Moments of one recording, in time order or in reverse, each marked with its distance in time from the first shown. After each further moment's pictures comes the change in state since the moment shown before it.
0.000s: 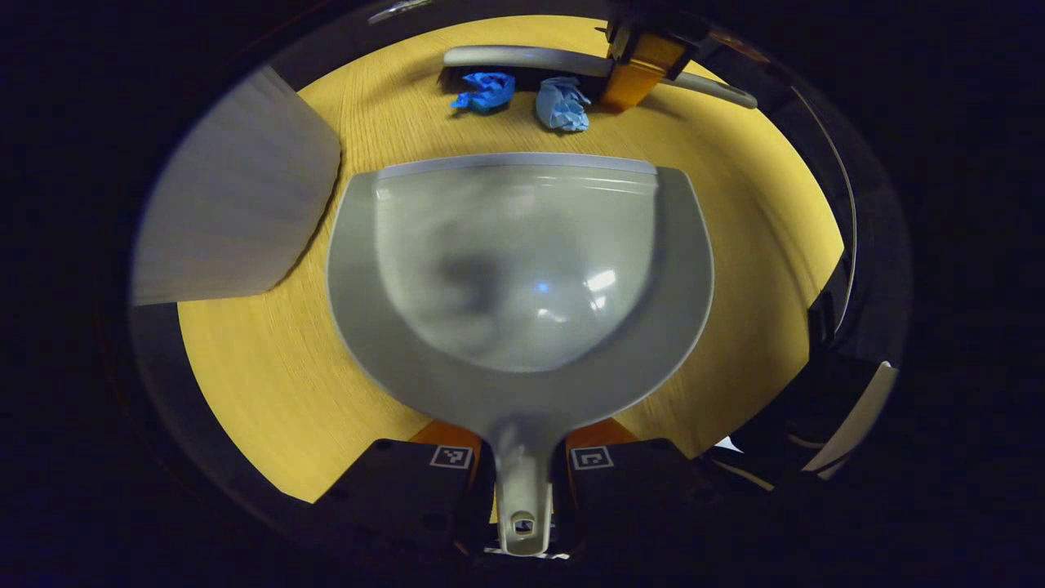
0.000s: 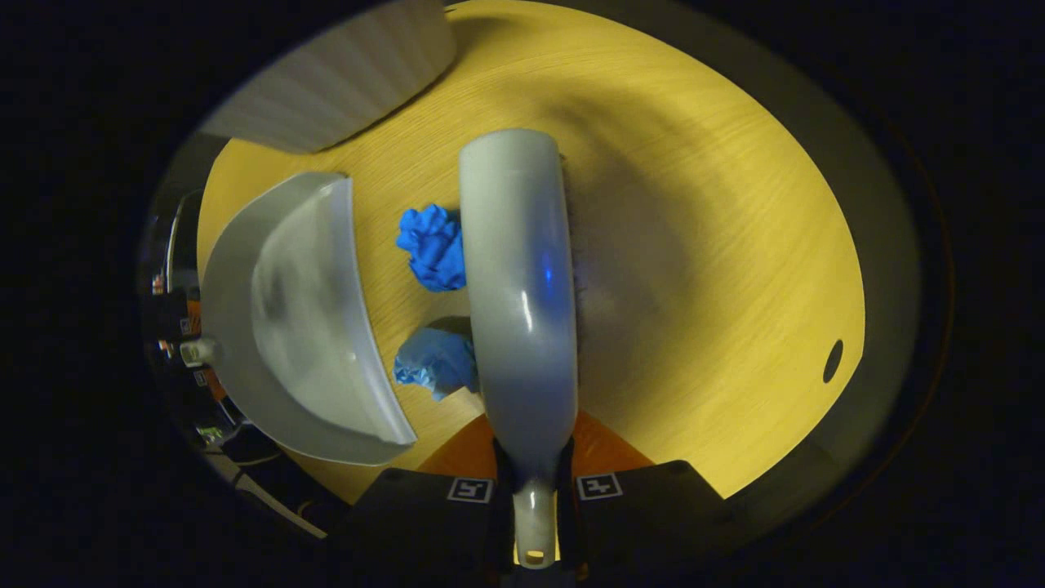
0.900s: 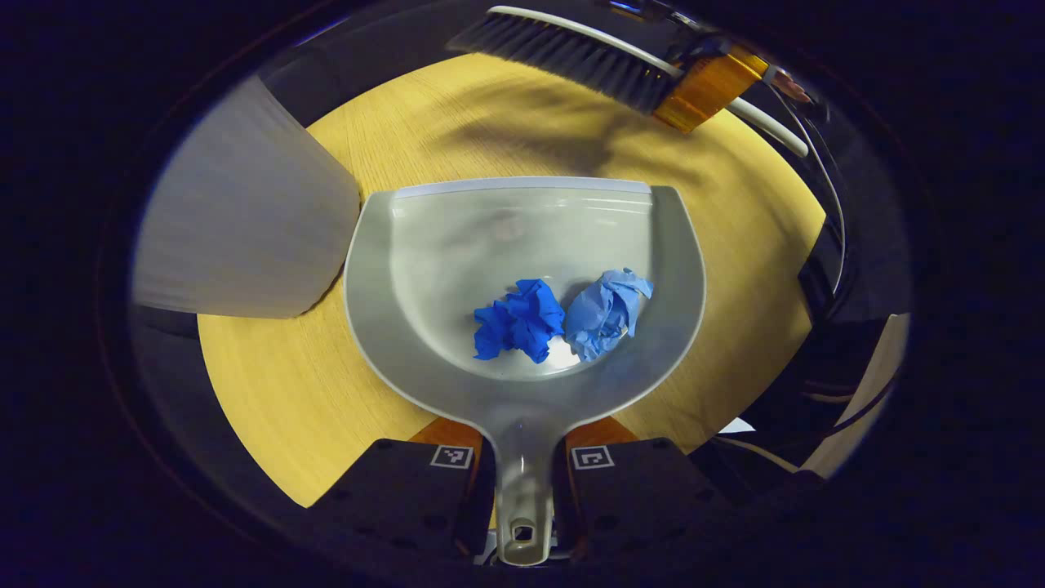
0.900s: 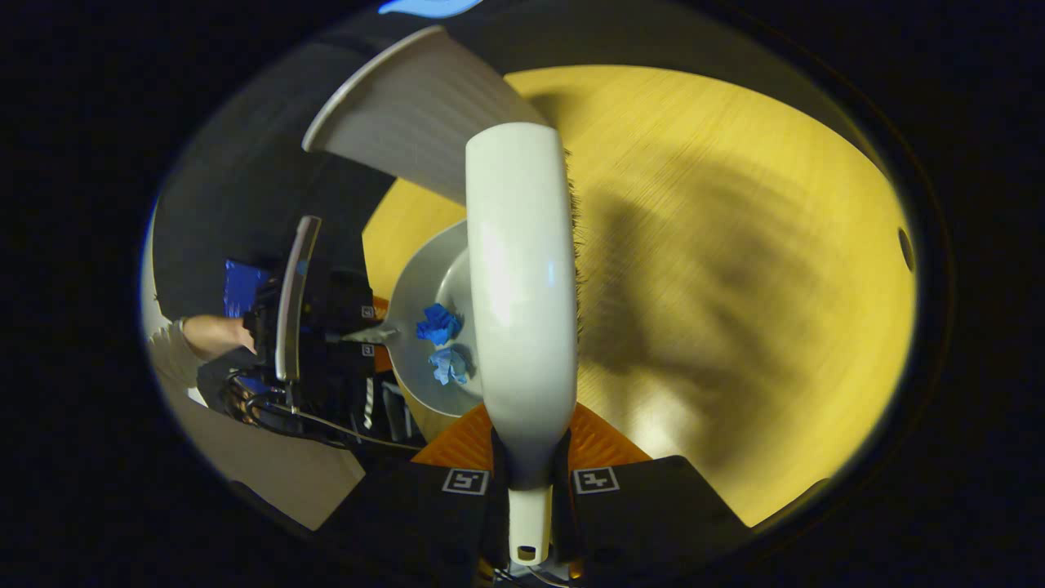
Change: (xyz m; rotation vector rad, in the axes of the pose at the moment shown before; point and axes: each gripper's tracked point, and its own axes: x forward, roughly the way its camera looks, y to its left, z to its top) left arm -0.005 -0.002 0.009 0.085 -0.193 0.073; right arm -0.064 0.052 -0.052 0.315 -0.482 0.533
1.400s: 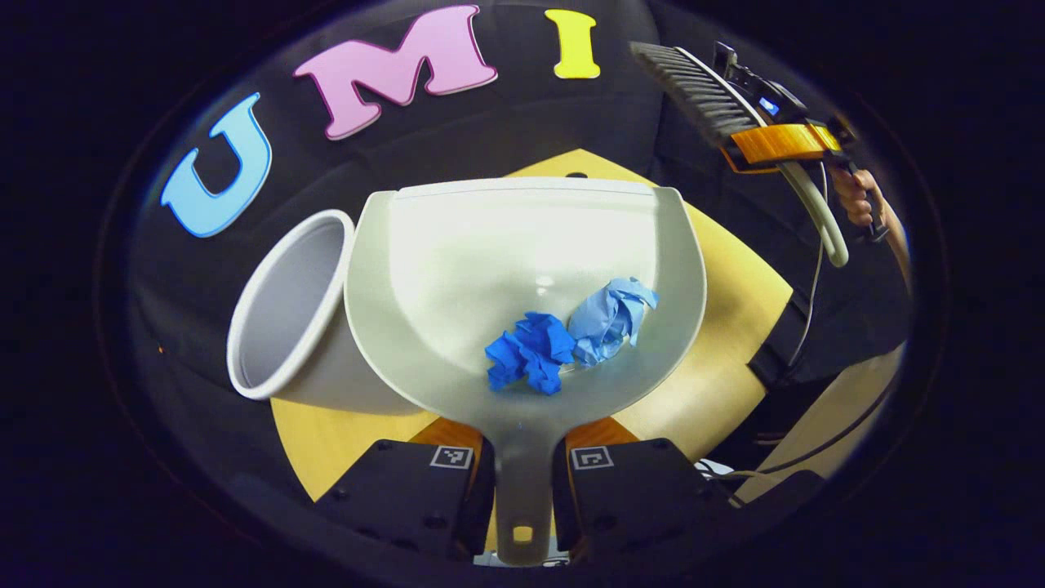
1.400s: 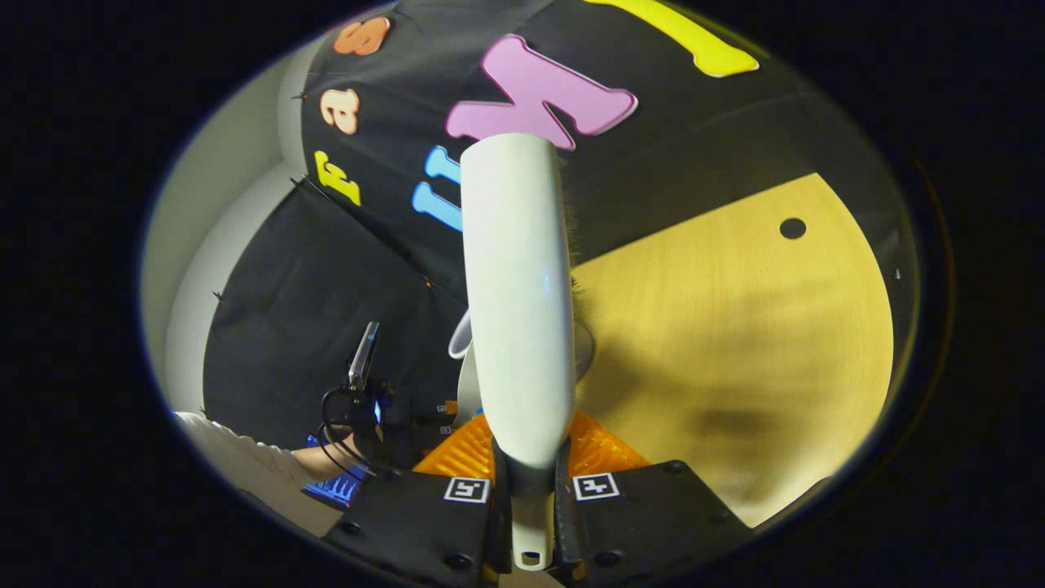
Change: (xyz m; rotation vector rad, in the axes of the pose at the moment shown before) left arm 0.012 0.017 0.018 0.083 -0.381 0.181; right arm -0.018 -0.002 -0.010 0.227 -0.789 0.159
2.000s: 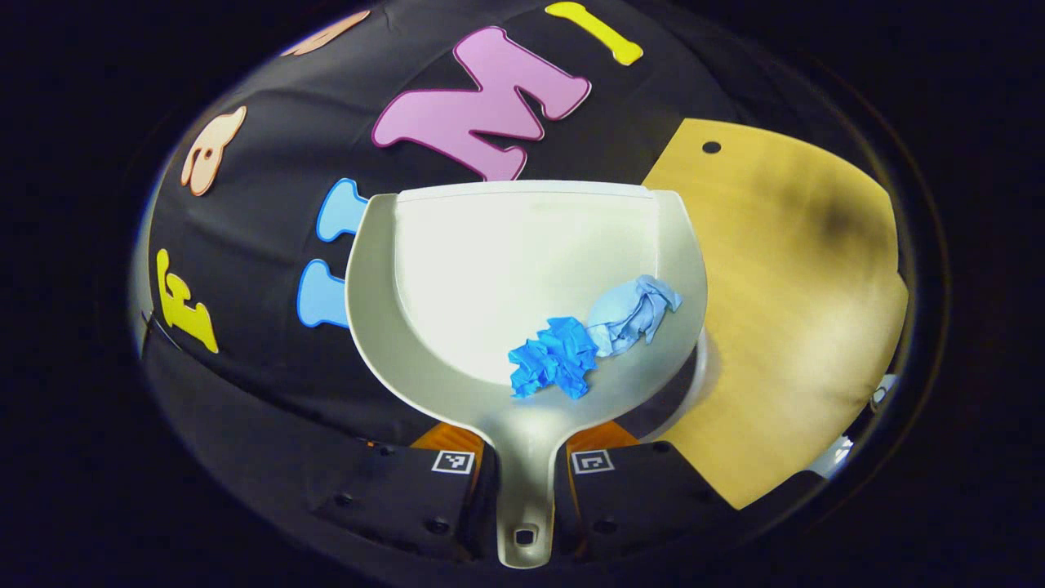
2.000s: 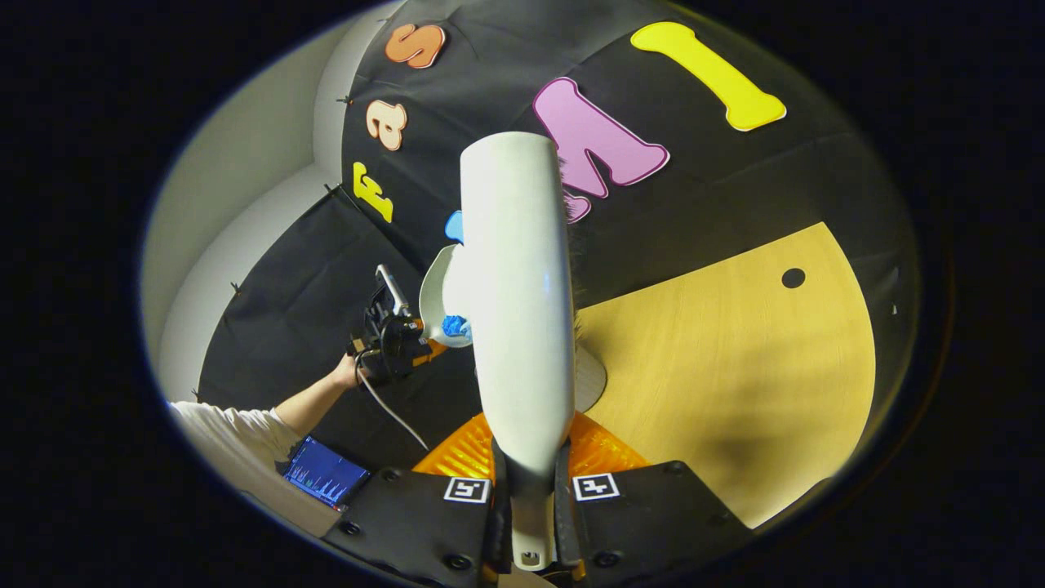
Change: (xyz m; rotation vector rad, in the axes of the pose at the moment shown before) left arm 0.011 0.044 -0.014 0.306 0.154 0.618; right arm 0.014 -0.009 -0.015 -0.073 -0.081 0.027
